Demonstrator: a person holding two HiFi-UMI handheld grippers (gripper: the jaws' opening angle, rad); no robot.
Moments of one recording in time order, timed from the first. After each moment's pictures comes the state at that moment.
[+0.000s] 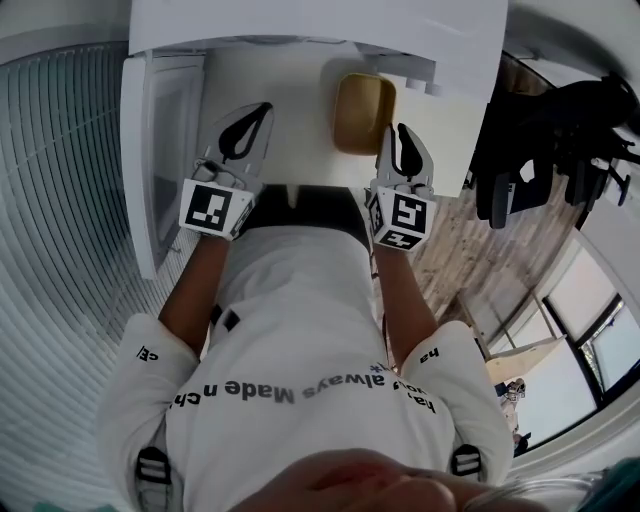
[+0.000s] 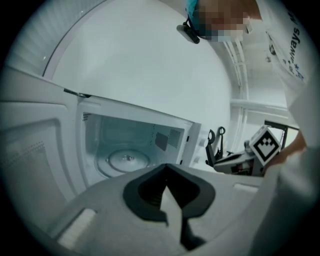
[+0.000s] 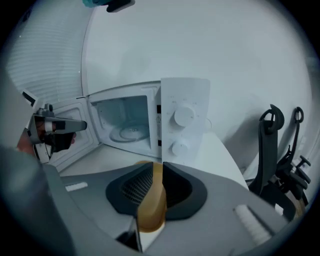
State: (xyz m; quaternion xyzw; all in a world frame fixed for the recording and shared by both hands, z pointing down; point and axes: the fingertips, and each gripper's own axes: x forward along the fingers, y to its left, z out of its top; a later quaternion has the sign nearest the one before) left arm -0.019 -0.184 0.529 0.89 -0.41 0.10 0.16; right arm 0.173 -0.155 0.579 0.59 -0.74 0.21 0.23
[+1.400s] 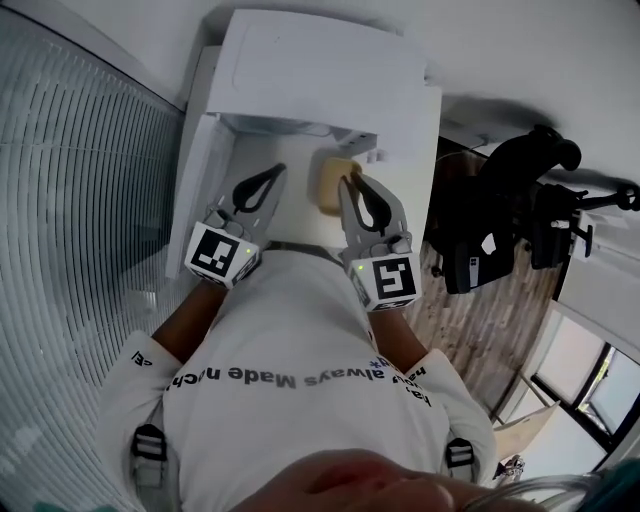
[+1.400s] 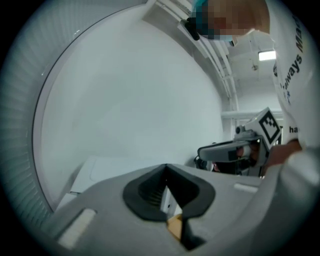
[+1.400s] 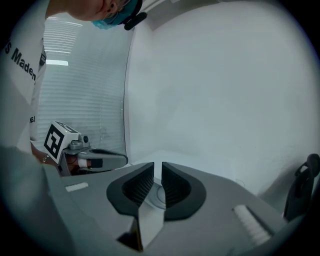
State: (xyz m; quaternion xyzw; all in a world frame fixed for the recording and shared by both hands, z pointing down) left arm -0.013 -0.157 0.293 0.91 -0.40 0.04 0.09; right arm 0.073 -0.149 0.281 0.45 -0.88 0.08 0.12
